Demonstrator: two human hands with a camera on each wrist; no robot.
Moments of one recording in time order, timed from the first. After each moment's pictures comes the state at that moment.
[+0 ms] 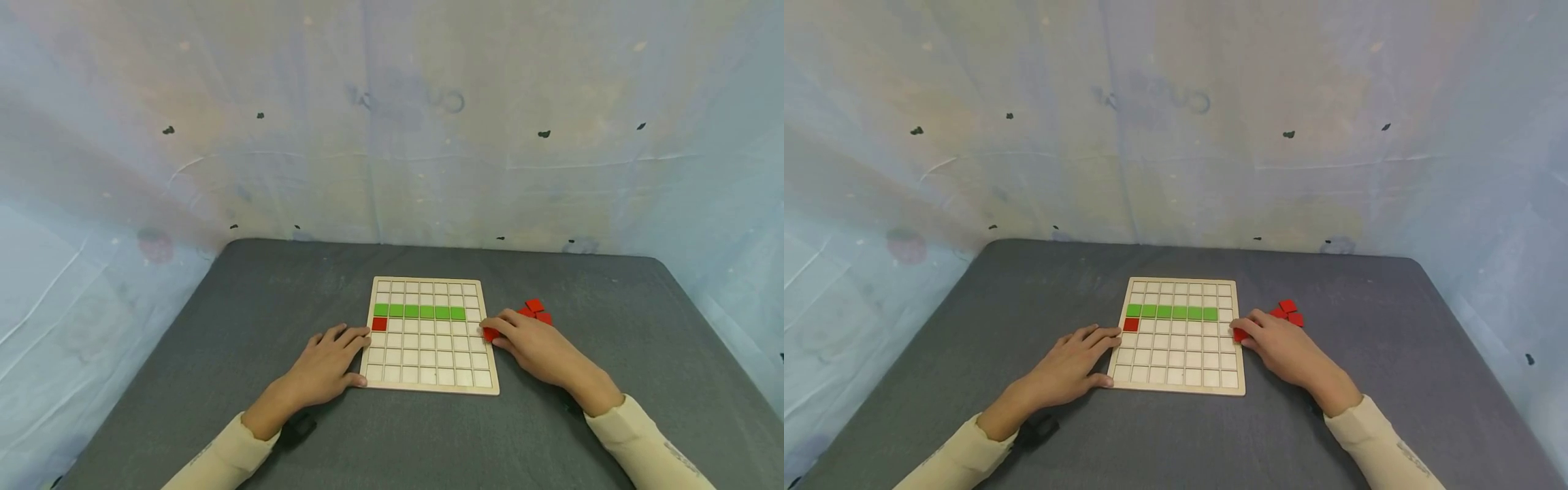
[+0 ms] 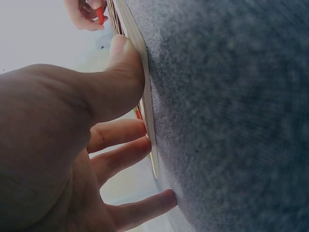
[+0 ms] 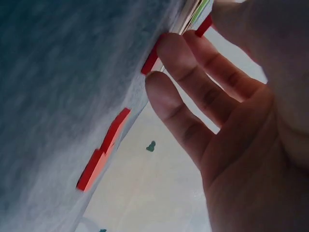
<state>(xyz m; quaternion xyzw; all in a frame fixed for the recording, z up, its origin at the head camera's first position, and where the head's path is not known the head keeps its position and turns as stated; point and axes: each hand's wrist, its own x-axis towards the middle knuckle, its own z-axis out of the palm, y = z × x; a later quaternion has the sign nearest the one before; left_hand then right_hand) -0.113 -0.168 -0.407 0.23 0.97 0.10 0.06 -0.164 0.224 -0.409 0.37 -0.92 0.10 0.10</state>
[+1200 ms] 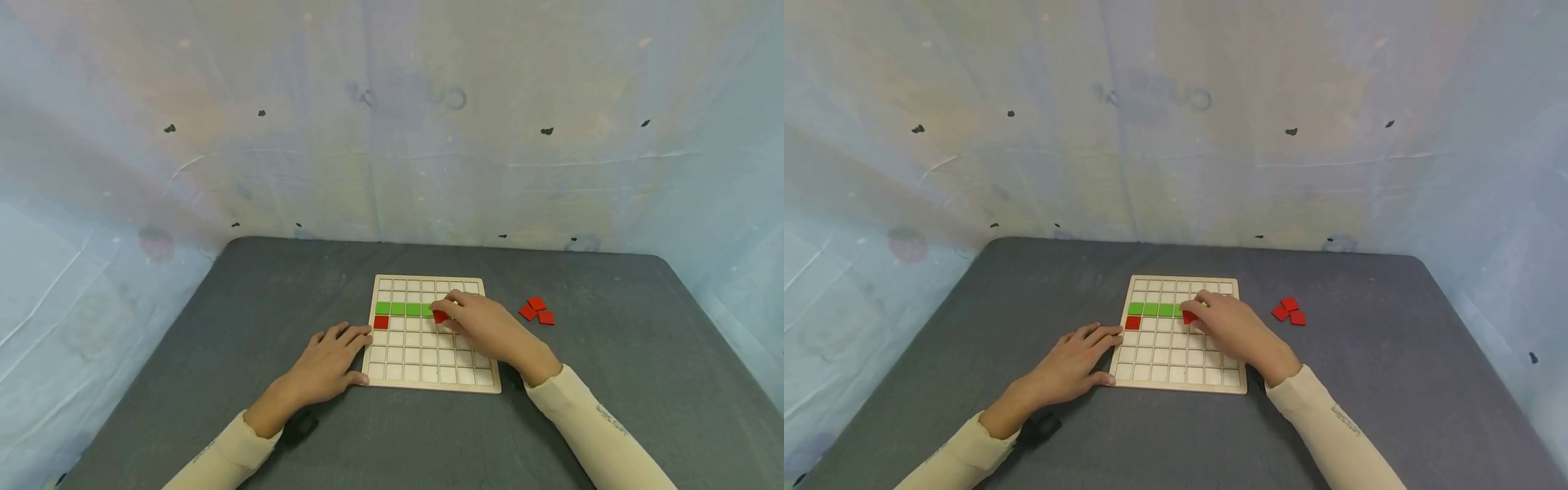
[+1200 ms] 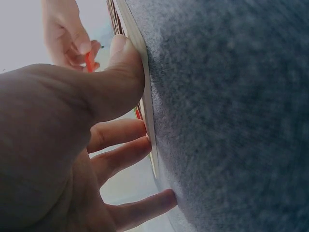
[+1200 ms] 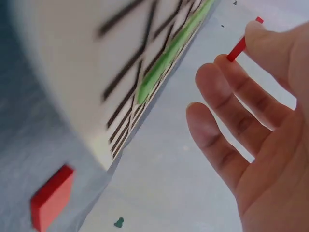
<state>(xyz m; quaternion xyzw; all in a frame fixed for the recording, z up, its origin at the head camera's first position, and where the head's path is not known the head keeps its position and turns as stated) -0.113 -0.168 -0.408 0.22 0.97 0.10 0.06 -0.187 0.141 -0.391 0.41 -0.90 0.10 0.09</state>
